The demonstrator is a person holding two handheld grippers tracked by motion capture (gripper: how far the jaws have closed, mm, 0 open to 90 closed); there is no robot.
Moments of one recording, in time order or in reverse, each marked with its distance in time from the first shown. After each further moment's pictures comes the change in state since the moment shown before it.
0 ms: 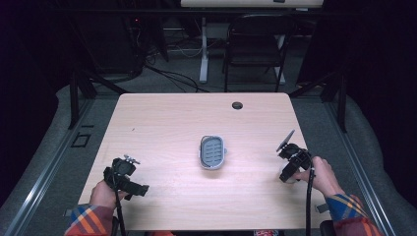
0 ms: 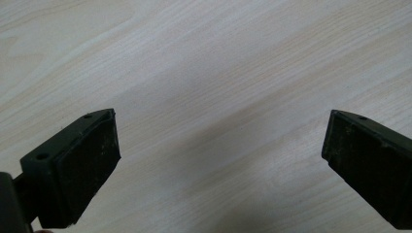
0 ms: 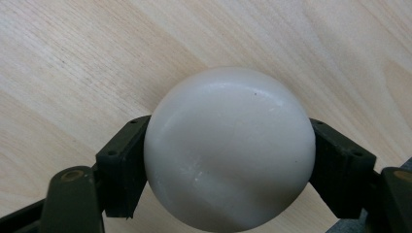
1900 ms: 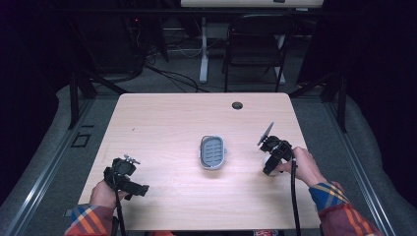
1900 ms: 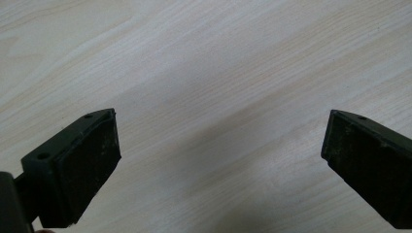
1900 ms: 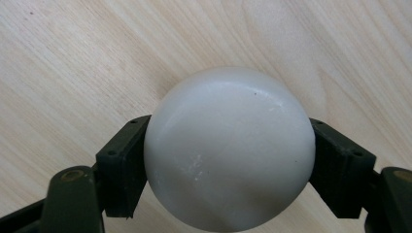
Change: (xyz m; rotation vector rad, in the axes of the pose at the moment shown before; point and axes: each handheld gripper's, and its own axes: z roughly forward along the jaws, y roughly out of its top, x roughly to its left) left arm 0.000 0.000 0.000 0.000 0.001 0.001; right arm 0.033 0.049 -0.013 -0.058 -0.003 -0.113
